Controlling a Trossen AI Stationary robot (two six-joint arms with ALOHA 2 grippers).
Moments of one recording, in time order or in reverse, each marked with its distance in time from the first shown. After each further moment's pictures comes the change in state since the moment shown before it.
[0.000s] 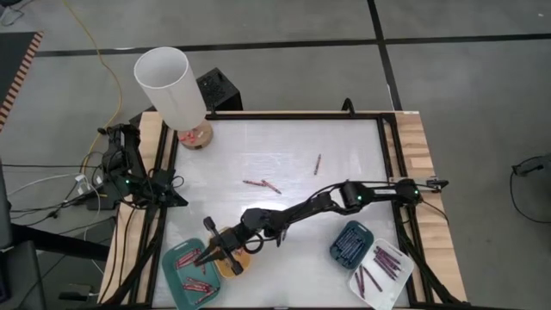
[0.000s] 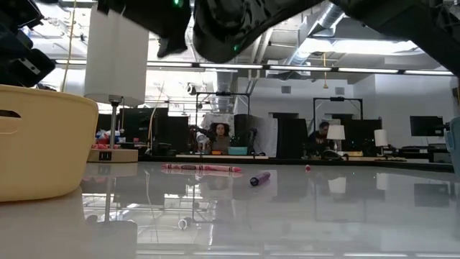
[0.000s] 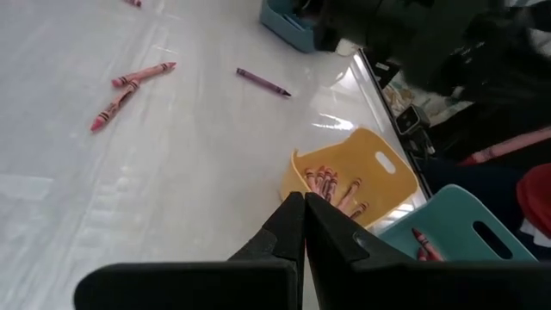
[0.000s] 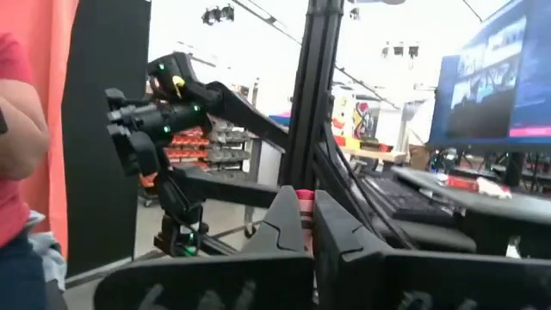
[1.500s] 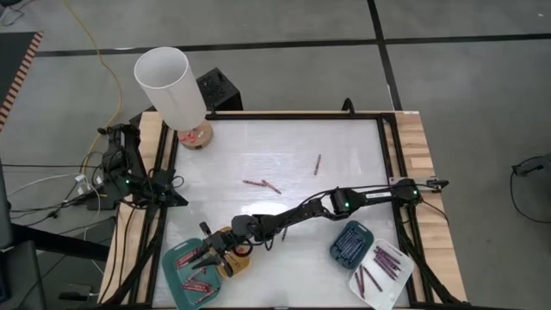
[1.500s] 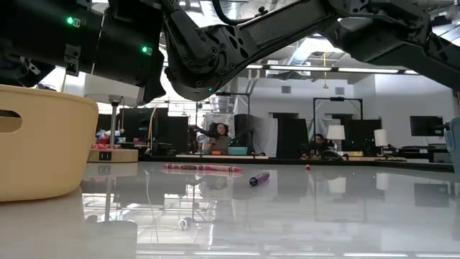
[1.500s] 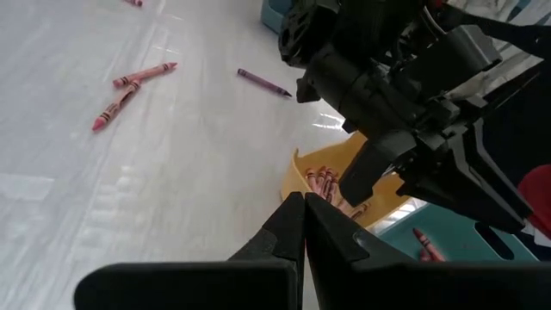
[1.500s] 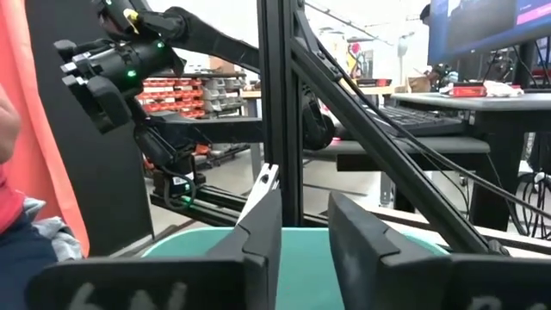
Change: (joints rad) left arm 0.000 0.000 0.000 -0.001 0.000 0.000; right arm -0.004 0.214 0.248 -0.179 0.042 0.128
